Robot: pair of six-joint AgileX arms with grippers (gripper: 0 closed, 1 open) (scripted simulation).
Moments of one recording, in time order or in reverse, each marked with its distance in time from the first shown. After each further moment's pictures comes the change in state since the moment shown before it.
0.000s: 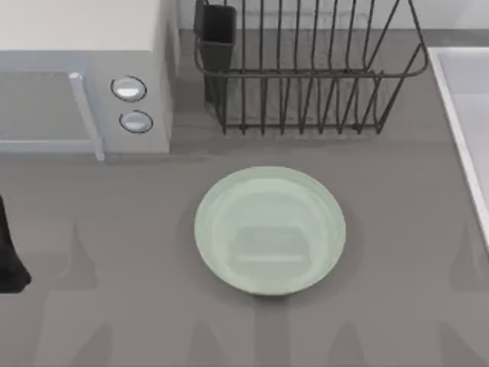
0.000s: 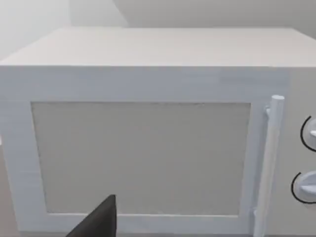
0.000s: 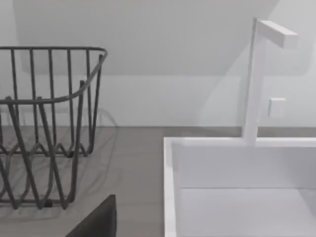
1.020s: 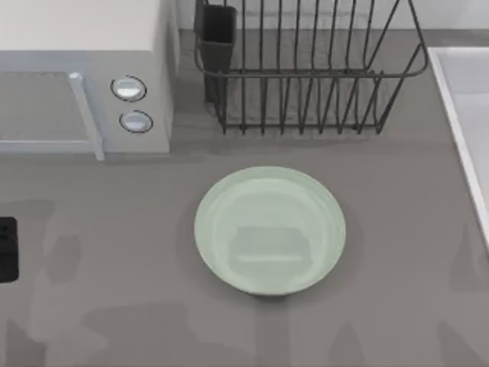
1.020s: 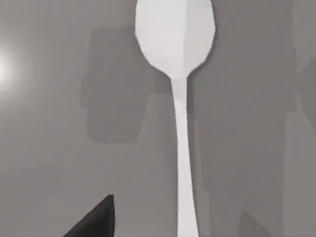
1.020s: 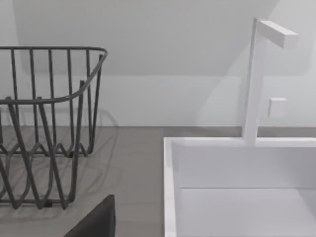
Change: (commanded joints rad) left arm 0.112 1.039 0.643 -0.732 0.005 -0.007; right arm 0.000 0.000 0.000 0.000 0.000 0.000
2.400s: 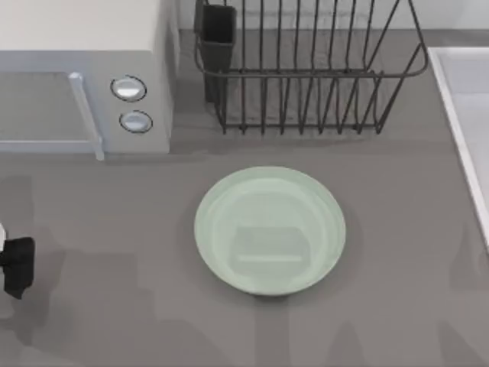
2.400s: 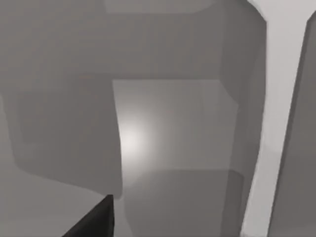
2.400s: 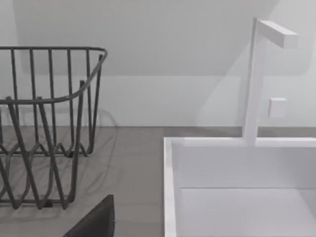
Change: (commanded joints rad) left arm 0.054 0.594 0.137 0.018 -0.005 0.004; right arm 0.000 0.000 0.000 0.000 0.000 0.000
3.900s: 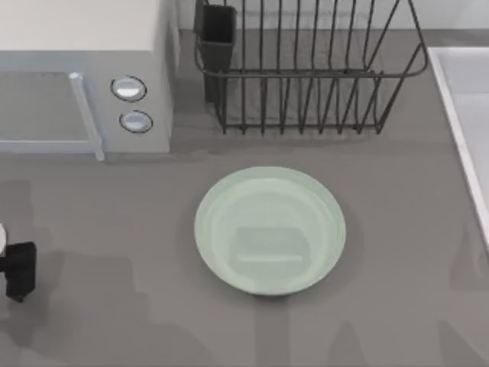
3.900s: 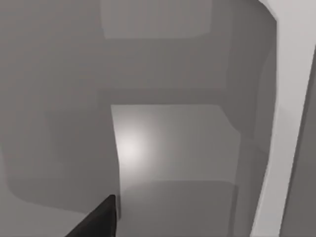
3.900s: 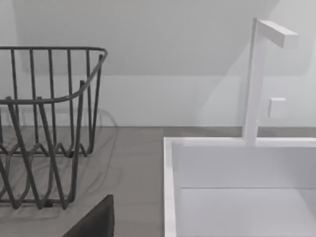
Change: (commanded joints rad) left arm 0.002 0.062 -0.066 0.120 0.000 0.003; right arm 0.000 0.000 0.000 0.000 0.000 0.000
